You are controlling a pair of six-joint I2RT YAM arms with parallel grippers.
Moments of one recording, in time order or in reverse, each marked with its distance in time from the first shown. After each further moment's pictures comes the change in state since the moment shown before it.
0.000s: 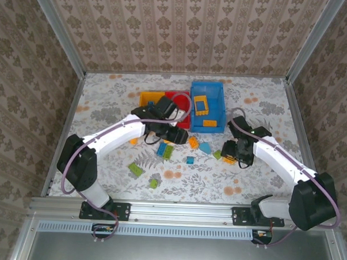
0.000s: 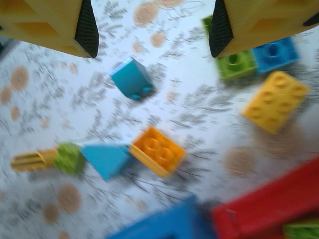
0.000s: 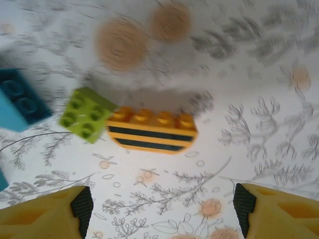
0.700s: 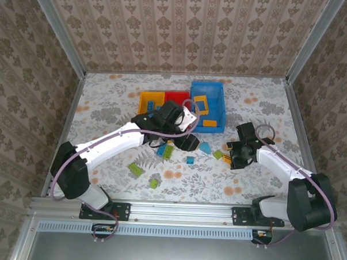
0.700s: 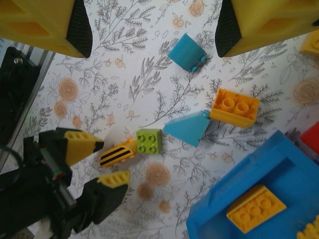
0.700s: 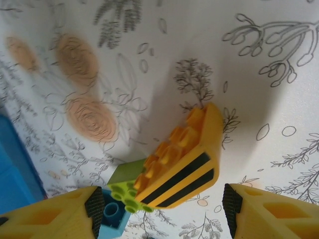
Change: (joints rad) left arm -0.108 -0.092 -0.036 0.158 0.049 0.134; right arm -0.100 -0.010 -0.207 0.378 -0.195 0.975
